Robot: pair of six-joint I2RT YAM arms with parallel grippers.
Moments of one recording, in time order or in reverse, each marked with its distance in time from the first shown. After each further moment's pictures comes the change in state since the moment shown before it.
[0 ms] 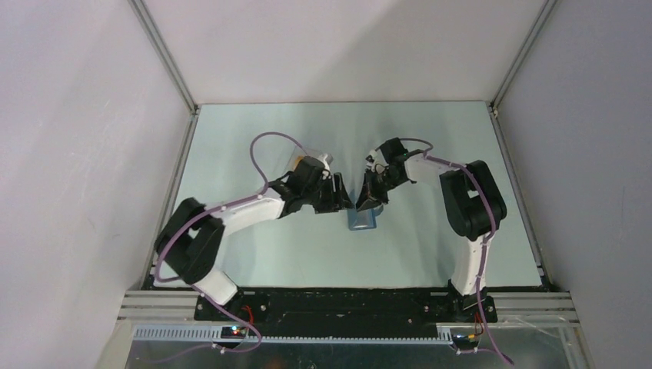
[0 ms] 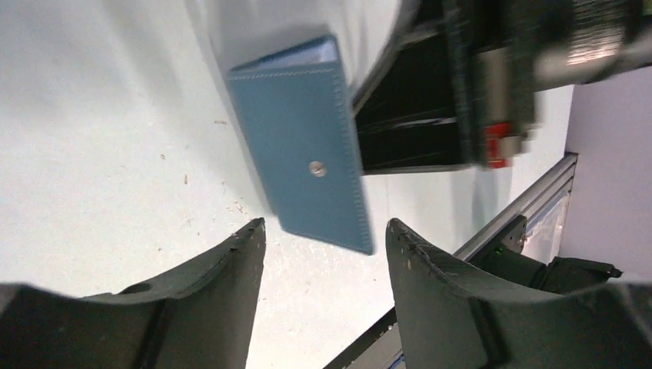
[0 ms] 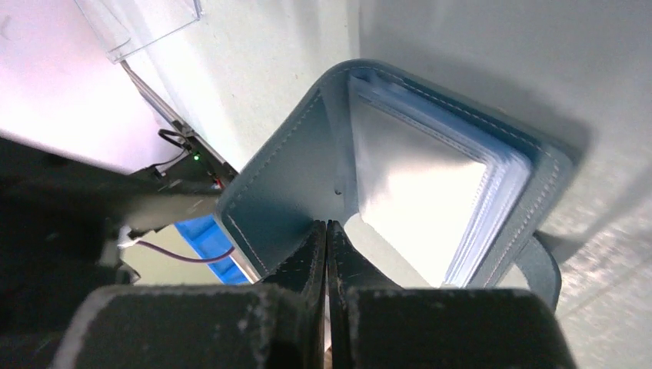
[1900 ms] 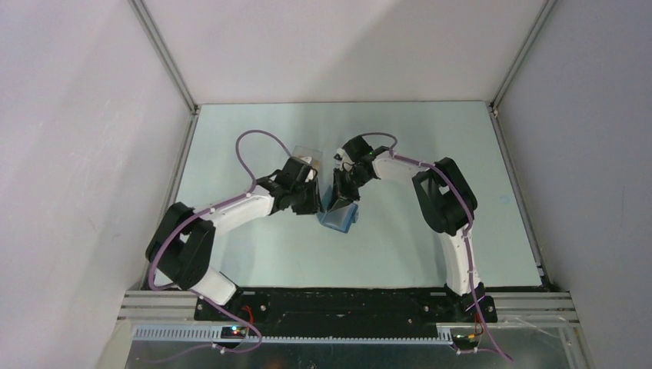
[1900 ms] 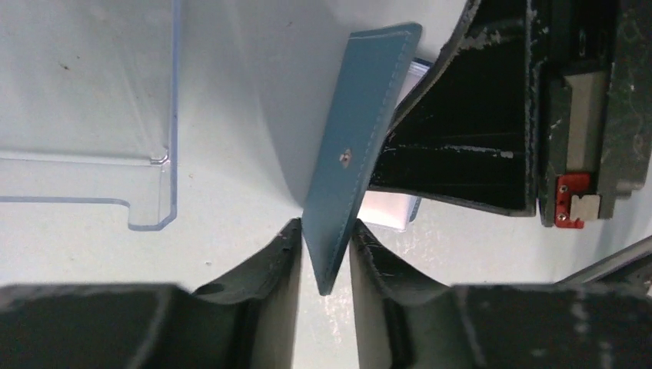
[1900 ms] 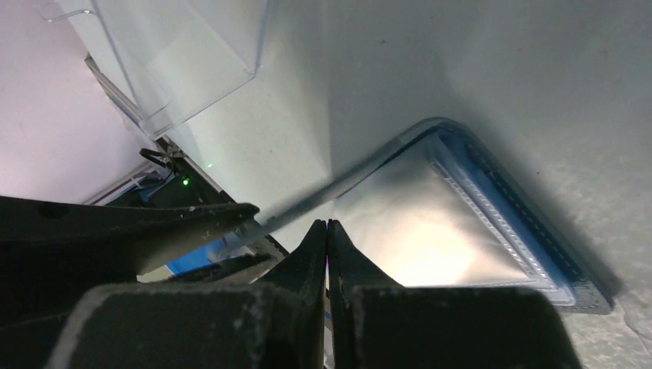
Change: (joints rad) left arm 0.092 -0.109 -0.024 -0.246 -0.165 0.146; right arm 0.204 0.168 0.267 -0.012 0.102 0.076
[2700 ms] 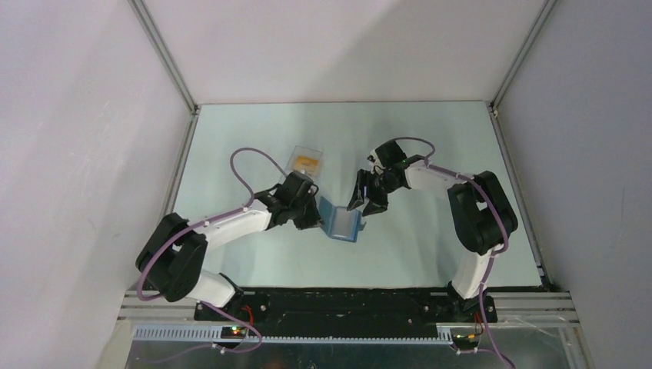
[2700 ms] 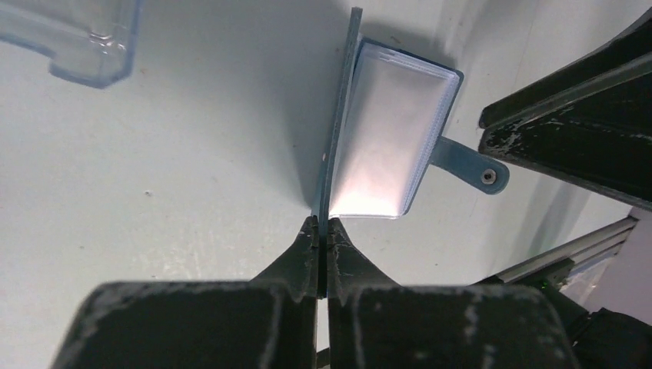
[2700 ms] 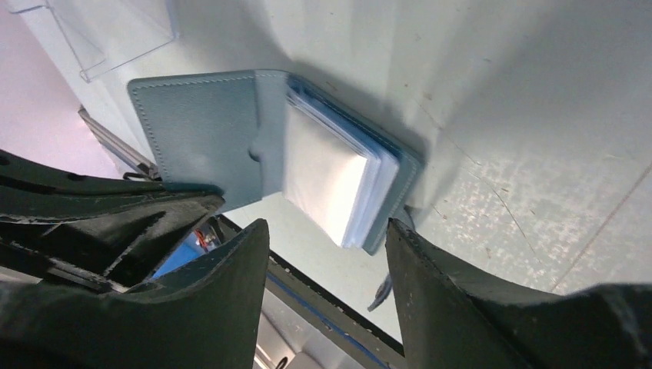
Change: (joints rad) left arm -0.072 -0.074 -0.112 0.021 -0.022 -0.266; right arm -0.120 -0.295 -0.335 0.047 0.133 0.021
